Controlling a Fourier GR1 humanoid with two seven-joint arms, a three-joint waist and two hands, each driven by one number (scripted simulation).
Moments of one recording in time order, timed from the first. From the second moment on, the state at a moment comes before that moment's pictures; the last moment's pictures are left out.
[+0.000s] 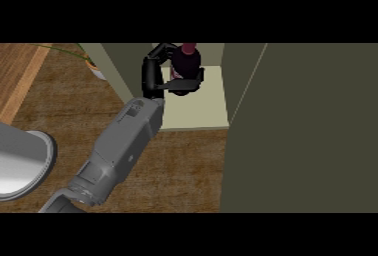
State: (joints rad) left arm -0.99 0.00 -0.14 -0.46 0.41 0.54 -0.63; right arm -0.09 -0.06 0.01 -2.42 -0.20 0.18 0.61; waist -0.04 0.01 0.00
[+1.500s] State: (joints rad) left arm -1.14 0.00 0.05 -0.15 0.50 0.43 -0.77; right arm -0.09 -0.05 0.03 -2.41 -0.21 0.20 0.59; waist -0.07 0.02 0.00
